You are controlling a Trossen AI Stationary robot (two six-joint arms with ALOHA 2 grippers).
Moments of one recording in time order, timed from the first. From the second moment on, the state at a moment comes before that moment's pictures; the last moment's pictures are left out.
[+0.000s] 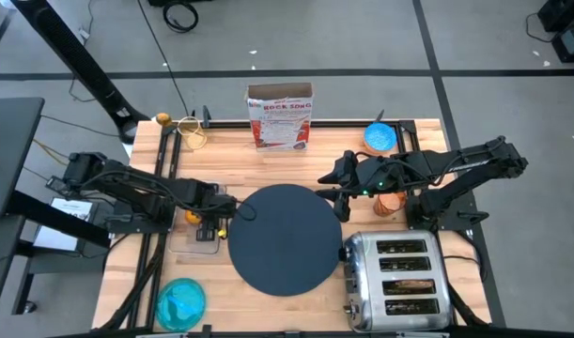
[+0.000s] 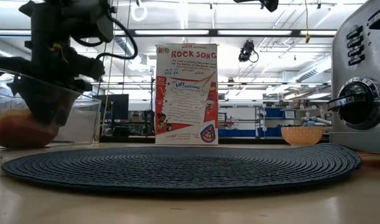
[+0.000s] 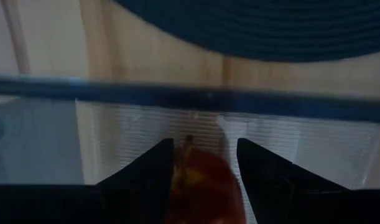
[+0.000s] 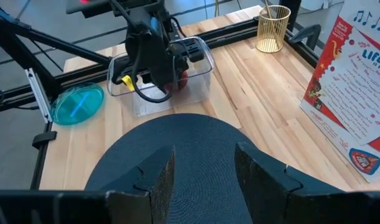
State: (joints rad) left arm -0.11 1.33 0.73 -0.86 -0.09 -0.10; right arm 0.19 1.24 1.23 -0.53 0.30 0.37
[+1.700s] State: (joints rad) left arm 0.02 1.43 1.13 -1.42 -0.06 -0.23; right arm 0.14 1.09 1.23 -0.58 0.27 0.27
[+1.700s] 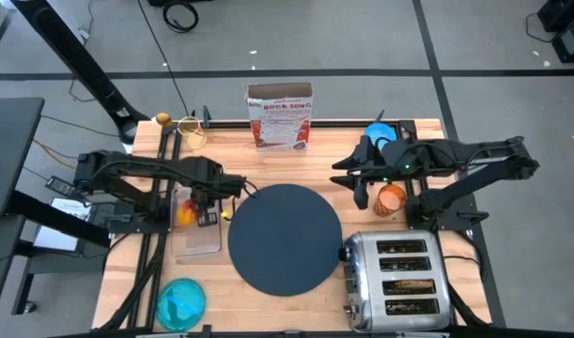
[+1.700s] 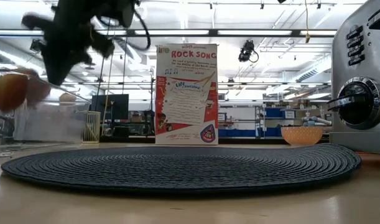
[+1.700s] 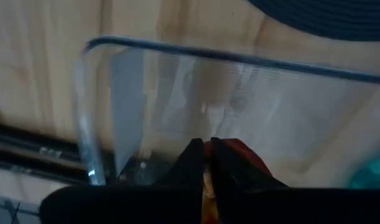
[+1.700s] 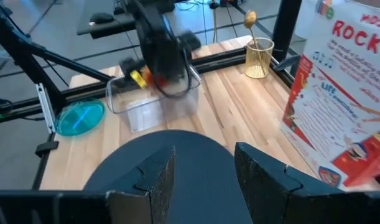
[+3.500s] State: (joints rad) left arm 0.02 1.65 1.11 -0.57 -0.36 -0.38; right arm 0.27 1.13 1.23 -0.79 0.28 0.58
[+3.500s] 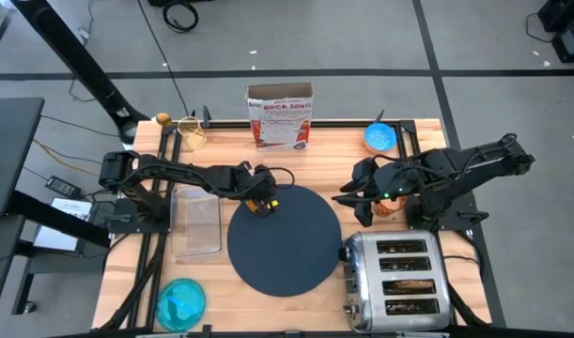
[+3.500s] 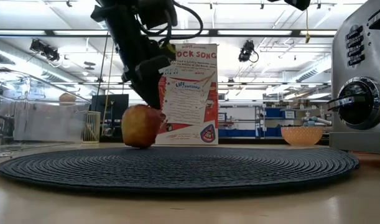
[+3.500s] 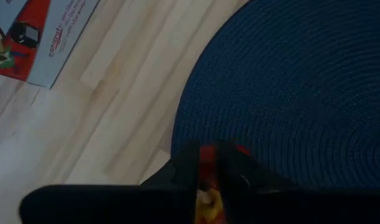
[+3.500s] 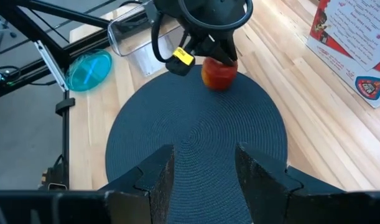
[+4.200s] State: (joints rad) left arm 0.02 1.57 1.12 -0.58 -0.28 -0.38; right arm 0.16 1.14 1.23 -0.85 0.34 0.65
